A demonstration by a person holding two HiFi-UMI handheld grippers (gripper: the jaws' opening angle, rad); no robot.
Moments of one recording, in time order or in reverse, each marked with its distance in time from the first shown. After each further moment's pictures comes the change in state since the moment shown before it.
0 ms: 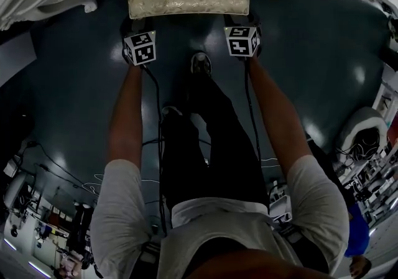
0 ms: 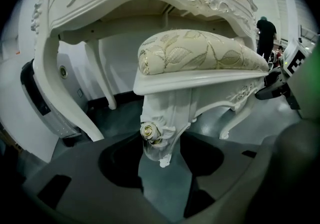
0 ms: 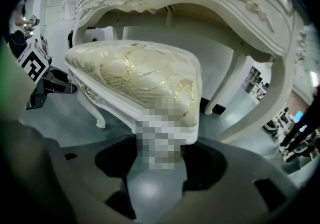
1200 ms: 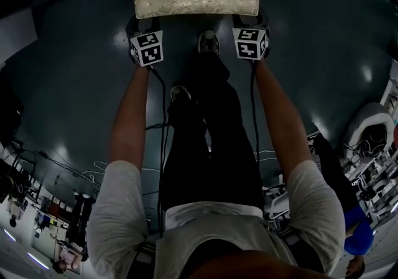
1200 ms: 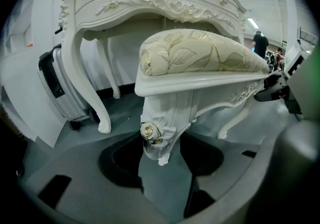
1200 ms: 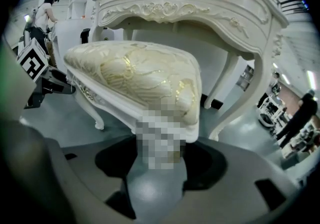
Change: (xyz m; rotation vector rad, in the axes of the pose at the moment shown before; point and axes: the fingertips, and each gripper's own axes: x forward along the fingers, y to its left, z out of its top) left arm -0.079 -0.011 -0.076 -0.029 0.017 0.002; right arm -0.067 0.051 -0.062 -0.001 -0.024 -0.011
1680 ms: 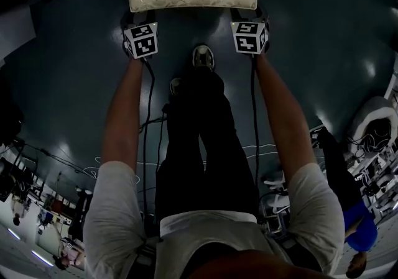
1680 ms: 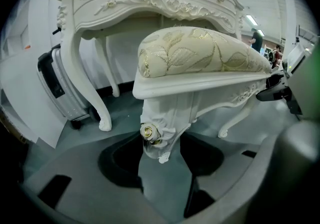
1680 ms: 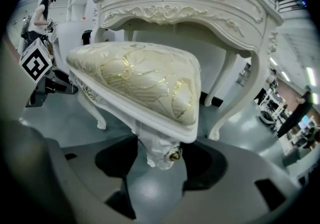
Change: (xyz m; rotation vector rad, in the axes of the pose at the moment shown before) left arm 0.000 0.001 -0.017 0.024 0.032 -0.011; right arm -0.007 0.016 -0.023 0.015 0.005 0.012
